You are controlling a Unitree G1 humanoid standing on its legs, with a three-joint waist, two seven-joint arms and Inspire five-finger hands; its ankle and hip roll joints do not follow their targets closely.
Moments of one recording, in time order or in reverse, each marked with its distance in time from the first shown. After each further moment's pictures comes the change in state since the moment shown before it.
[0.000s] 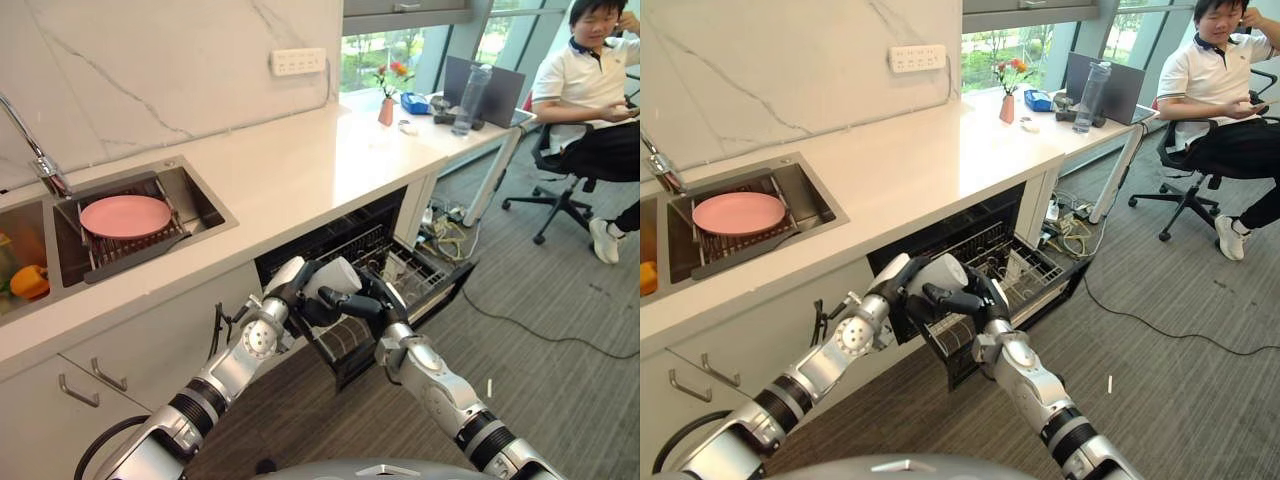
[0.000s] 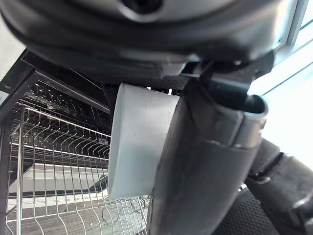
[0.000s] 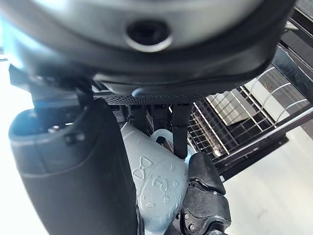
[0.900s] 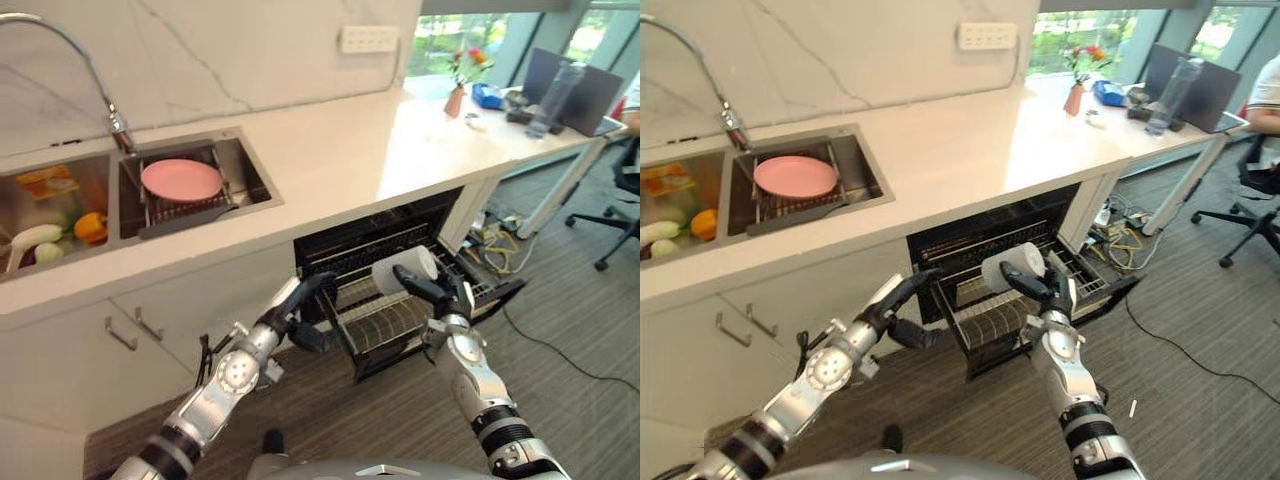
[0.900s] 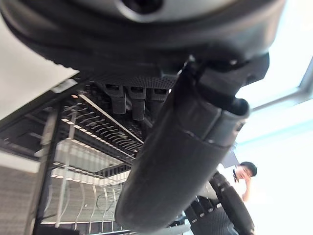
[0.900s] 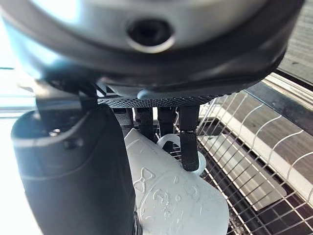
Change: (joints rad) left arm 0.312 0.085 0.124 -0.203 -0.164 -0.123 -0.120; right arm 0.005 0.020 -0.393 0.126 -0.205 -0.037 -0.200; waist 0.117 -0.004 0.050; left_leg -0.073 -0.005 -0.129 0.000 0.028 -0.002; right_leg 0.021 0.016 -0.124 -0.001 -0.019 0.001
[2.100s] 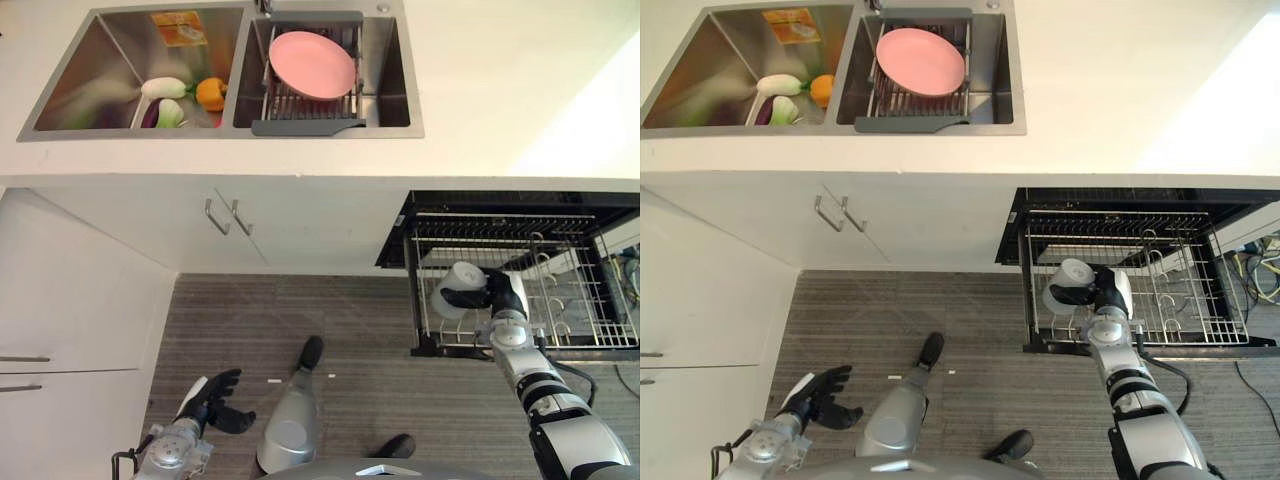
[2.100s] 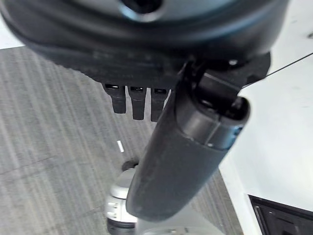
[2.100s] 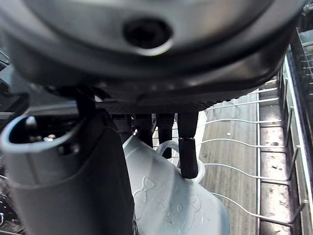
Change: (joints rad) left arm 0.145 -0.081 0.254 0.715 -0.011 -0.062 -0.026; right arm -0.254 -0.225 0.003 0.568 -0.448 -0.010 0.059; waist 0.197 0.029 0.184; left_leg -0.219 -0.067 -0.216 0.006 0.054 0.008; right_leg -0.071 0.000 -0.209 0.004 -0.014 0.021
